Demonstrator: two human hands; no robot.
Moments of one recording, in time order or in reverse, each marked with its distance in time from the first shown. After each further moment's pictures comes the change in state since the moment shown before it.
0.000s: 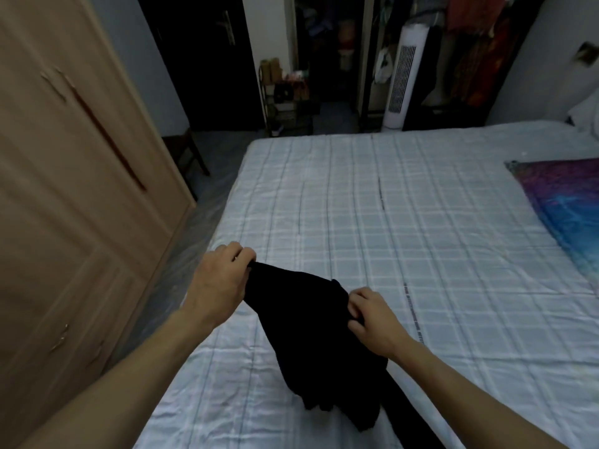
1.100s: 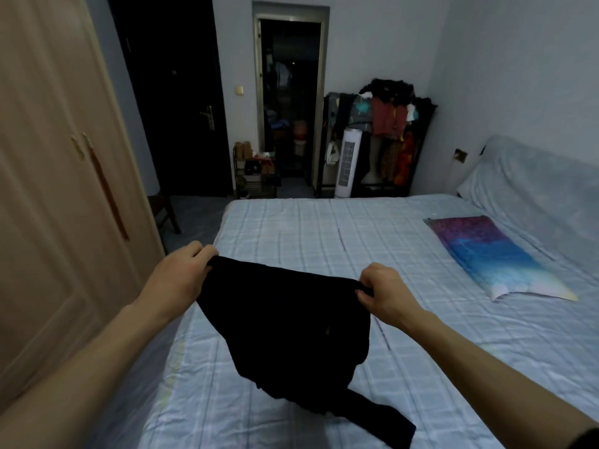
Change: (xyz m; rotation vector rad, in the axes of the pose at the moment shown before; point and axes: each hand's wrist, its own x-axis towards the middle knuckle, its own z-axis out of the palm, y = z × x) left_hand -0.151 -0.044 -0.188 -0.037 0.129 0.114; right_hand -0.157 -0.191 -0.055 -0.343 0.424 -0.020
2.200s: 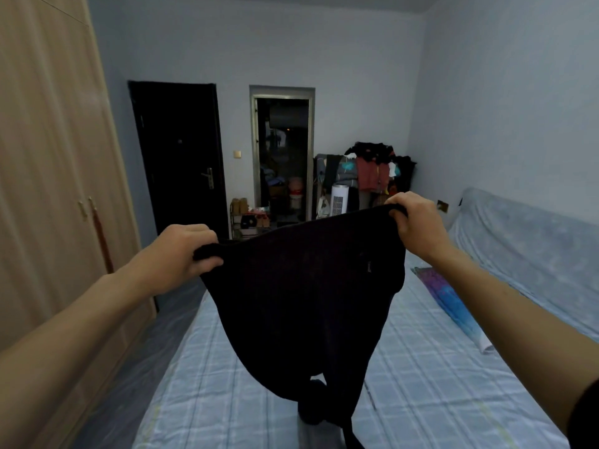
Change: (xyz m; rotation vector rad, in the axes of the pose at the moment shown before) left_hand 0.097 0.081 -0.124 -0.091 0.100 0.324; right_hand 0.063 0.031 -0.237 -0.048 0.580 -0.196
